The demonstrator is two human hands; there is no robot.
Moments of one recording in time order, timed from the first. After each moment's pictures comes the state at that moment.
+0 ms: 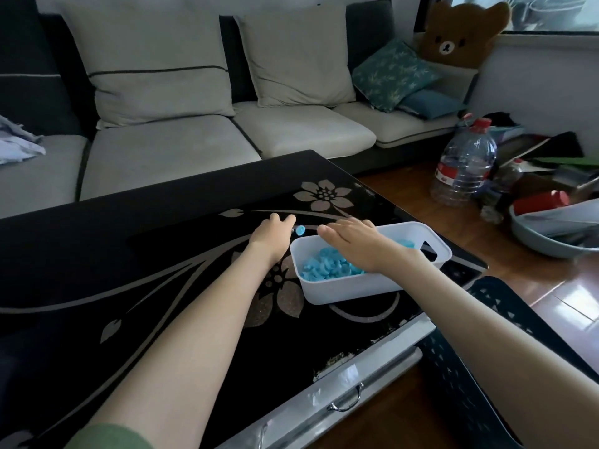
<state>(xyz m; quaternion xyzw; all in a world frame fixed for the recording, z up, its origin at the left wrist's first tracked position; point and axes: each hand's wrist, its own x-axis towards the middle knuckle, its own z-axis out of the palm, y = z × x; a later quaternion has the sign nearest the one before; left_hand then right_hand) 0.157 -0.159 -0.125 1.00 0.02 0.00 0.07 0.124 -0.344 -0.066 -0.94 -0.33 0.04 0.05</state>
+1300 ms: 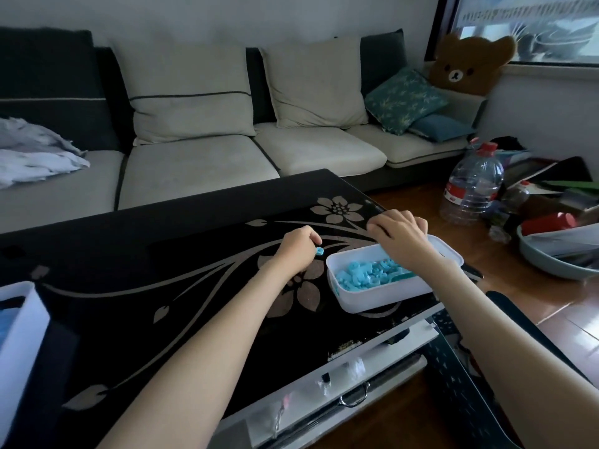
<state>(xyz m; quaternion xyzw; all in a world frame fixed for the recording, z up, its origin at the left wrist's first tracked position) 0.077 -0.189 -0.070 0.92 0.09 0.04 0.37 0.121 -0.387 -0.058 -0.96 -0.21 -0.11 0.16</state>
